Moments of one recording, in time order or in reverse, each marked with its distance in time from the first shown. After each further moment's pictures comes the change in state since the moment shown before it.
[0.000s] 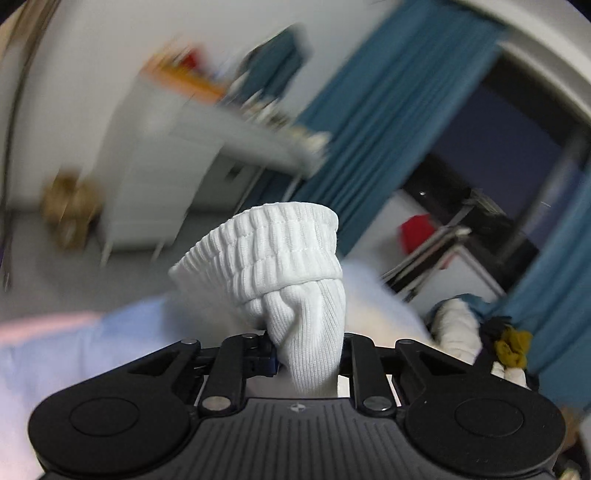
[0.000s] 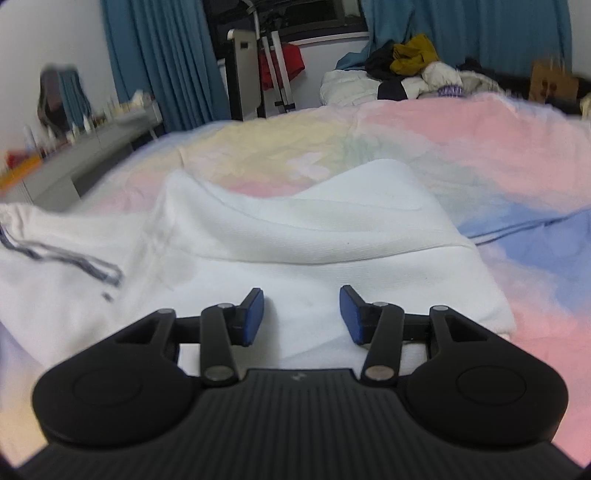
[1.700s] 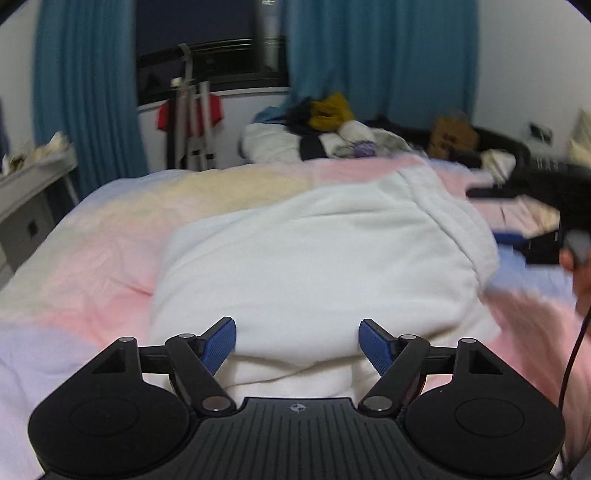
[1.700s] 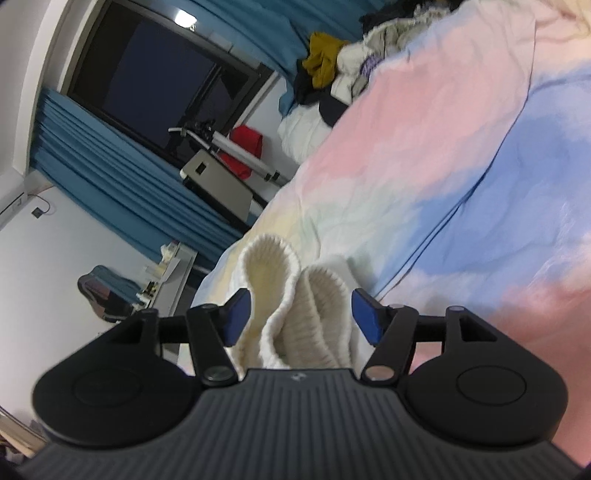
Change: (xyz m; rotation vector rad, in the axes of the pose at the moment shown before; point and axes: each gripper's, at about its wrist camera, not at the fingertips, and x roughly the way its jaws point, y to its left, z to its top) left arm -0.065 -0.189 -0.216 0.794 0.336 -0.381; right arm -0.057 -0.161 0.039 0.619 -0.099 0.249
